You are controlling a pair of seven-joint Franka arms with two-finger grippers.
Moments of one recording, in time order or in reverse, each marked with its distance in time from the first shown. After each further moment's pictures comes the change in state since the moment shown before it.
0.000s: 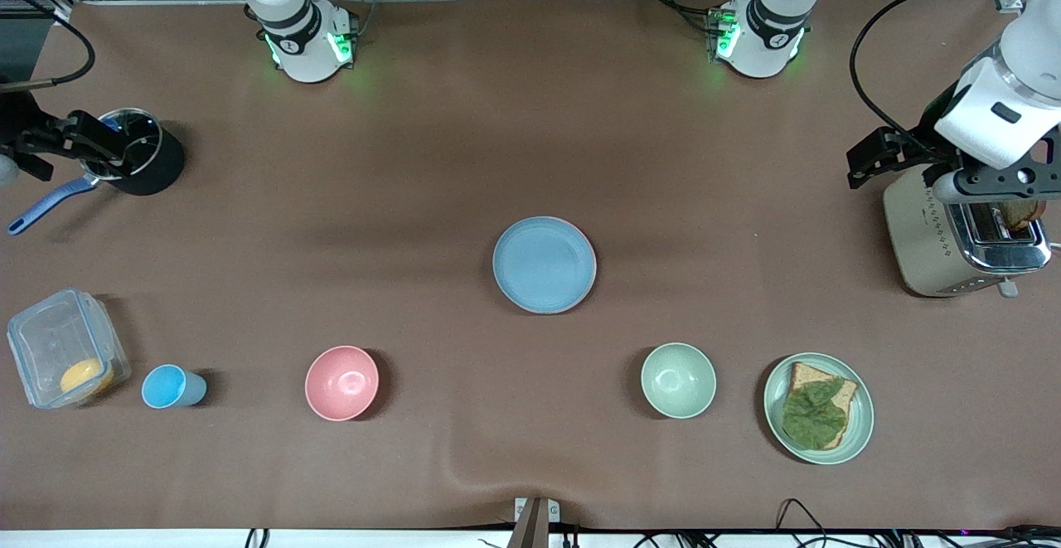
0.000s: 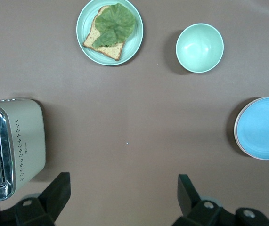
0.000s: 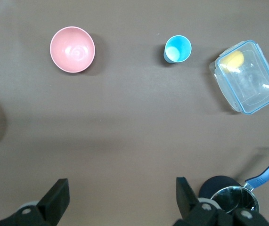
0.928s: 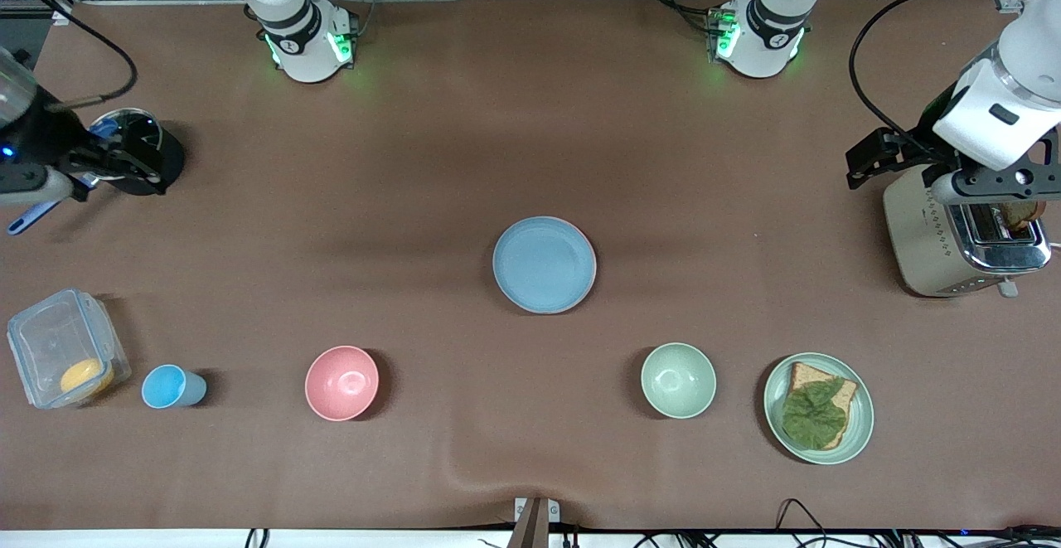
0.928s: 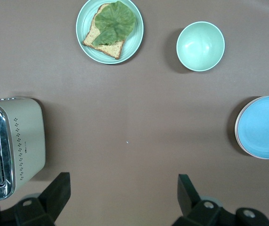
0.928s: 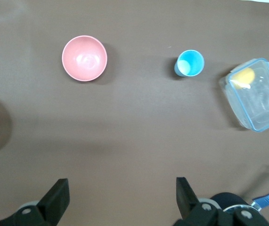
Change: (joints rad) left arm 0.000 0.000 0.000 -0.011 0.000 0.000 0.000; right arm 0.037 0.001 -0.001 -0.018 -0.003 0.065 0.000
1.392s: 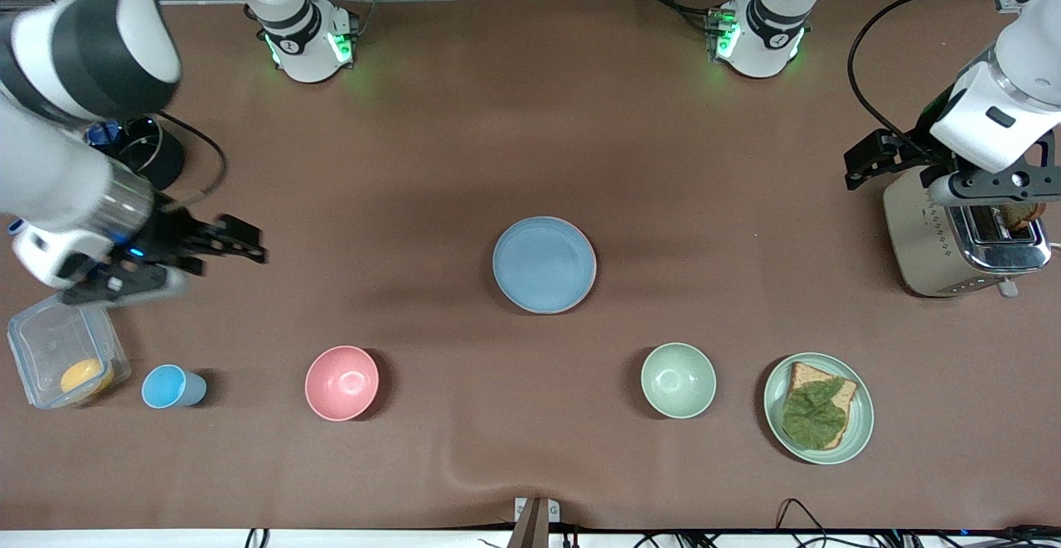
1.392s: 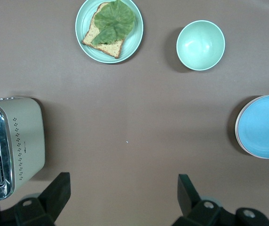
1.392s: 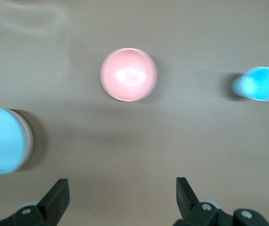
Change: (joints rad) left arm 0.000 0.003 -0.001 -0.001 0.000 0.000 0.000; right arm 0.049 0.170 0.012 0.013 0.102 0.147 0.002
